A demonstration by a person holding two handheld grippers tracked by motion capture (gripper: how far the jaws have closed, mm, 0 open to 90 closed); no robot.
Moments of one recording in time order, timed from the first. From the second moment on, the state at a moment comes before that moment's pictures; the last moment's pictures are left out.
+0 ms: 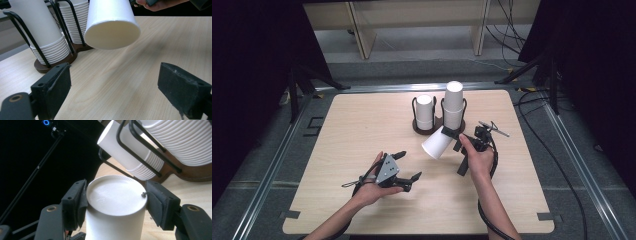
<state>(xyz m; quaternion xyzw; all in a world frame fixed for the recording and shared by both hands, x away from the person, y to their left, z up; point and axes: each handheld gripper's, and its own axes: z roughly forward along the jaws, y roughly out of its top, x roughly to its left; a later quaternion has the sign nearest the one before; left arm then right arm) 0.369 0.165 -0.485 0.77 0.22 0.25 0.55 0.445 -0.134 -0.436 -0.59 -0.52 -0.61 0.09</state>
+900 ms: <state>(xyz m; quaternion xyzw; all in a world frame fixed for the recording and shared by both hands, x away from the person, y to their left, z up) 0.404 0.133 -0.472 0.77 0.19 0.26 0.56 0.453 -0.144 -0.442 -0.62 -0.49 -0.60 0.12</state>
